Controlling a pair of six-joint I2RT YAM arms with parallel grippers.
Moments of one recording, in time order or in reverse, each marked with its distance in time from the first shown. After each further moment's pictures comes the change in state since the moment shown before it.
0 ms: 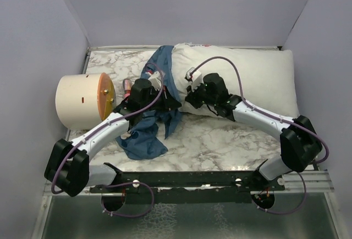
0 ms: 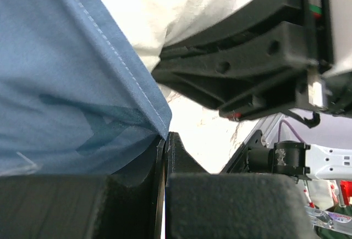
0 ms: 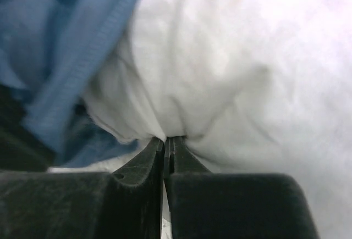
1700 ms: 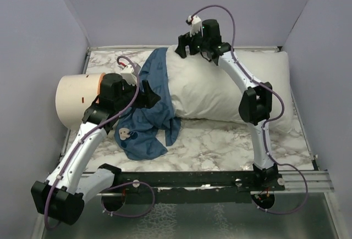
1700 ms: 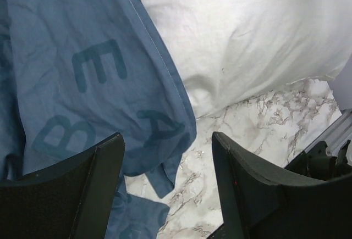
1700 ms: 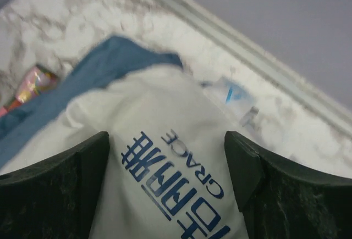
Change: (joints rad) left arm 0.218 -0.227 0.200 -0.452 -0.043 0.348; right arm -0.272 0.750 1.262 -0.279 -0.246 0.044
